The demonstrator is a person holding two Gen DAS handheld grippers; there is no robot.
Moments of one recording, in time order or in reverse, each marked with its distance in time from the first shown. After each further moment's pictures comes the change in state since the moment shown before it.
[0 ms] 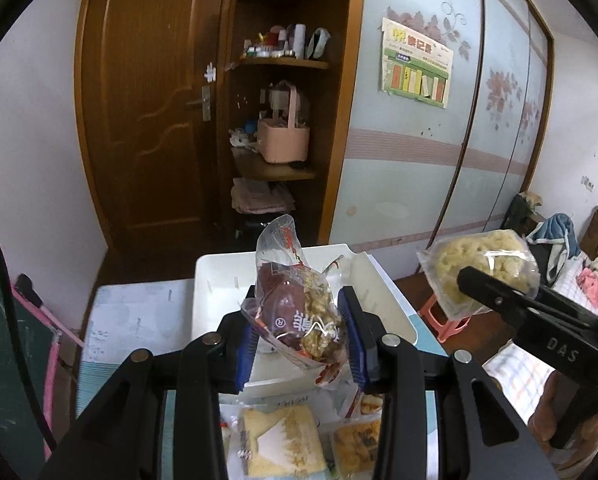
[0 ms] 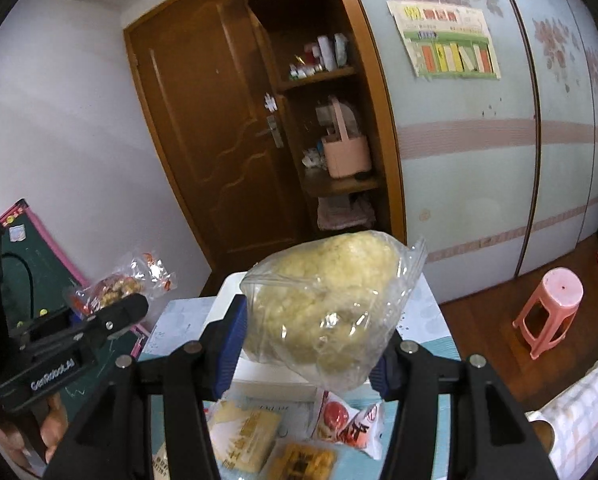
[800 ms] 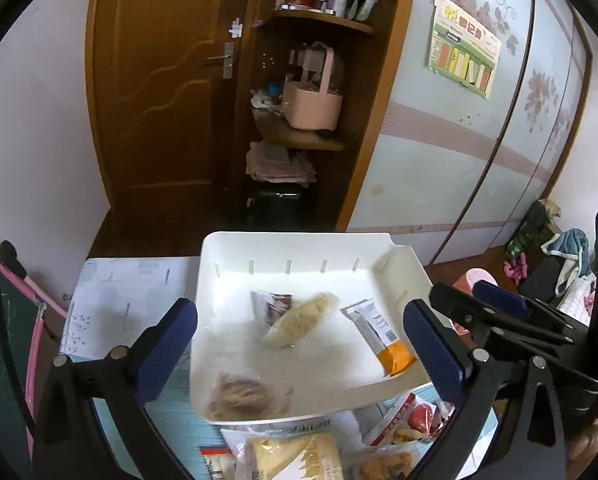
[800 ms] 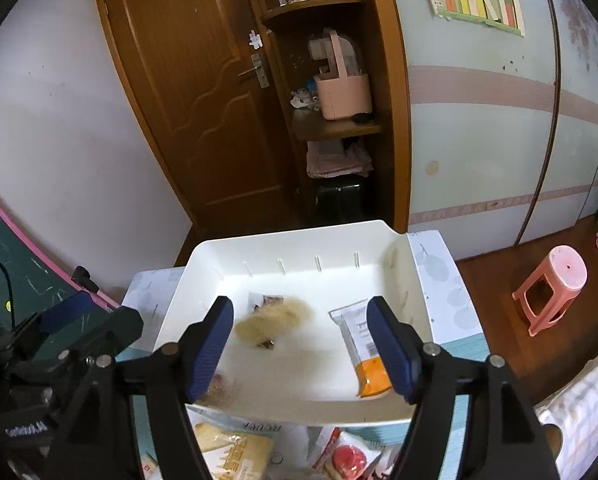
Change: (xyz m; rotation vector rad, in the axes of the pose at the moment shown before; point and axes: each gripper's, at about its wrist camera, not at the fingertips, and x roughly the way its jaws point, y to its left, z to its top) left arm 0.089 0.046 0.003 -0.094 0.100 0.044; right arm 0.114 0.013 0.006 -0.008 0.202 -0.056
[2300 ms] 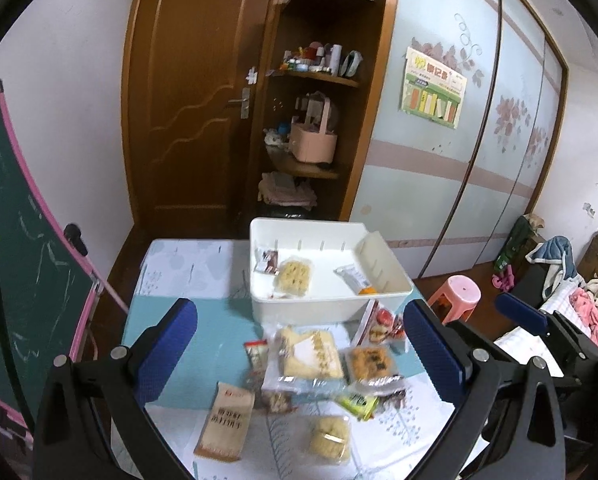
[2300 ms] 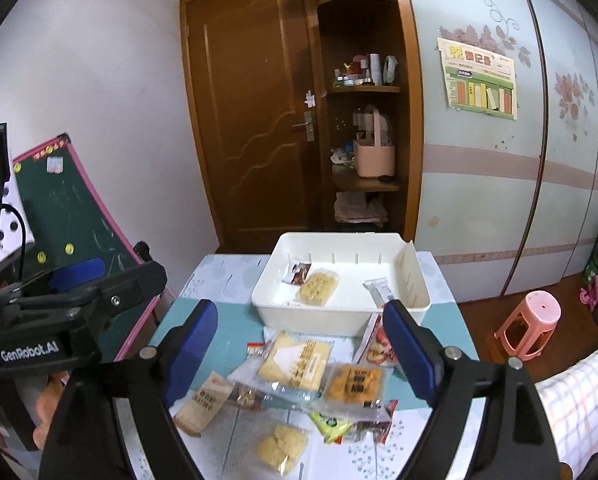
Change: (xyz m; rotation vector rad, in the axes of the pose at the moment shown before) left arm -0.249 0.021 -0.119 -0.005 -0.135 0.002; right arm -0.204 0.106 -0.137 -0.178 -0.220 0.002
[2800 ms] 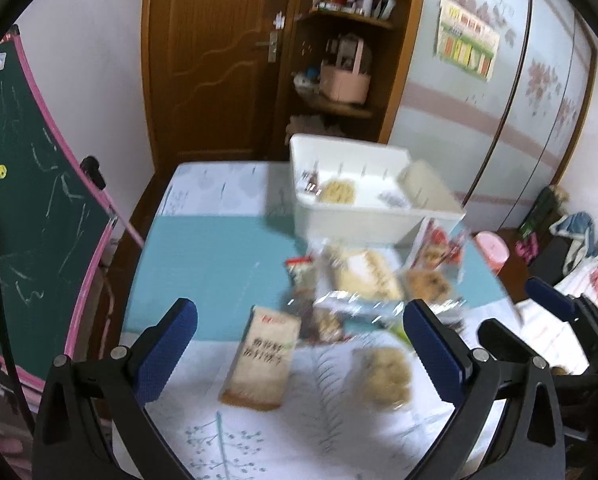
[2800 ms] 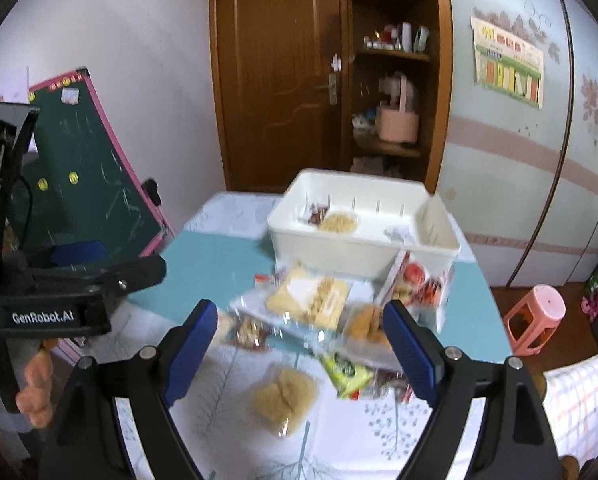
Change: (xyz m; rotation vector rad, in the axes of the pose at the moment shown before) left arm 0.052 0.047 -0.091 -0.018 0.179 0.096; right arm 0.035 0.021 -0.089 -0.100 0.119 0.019
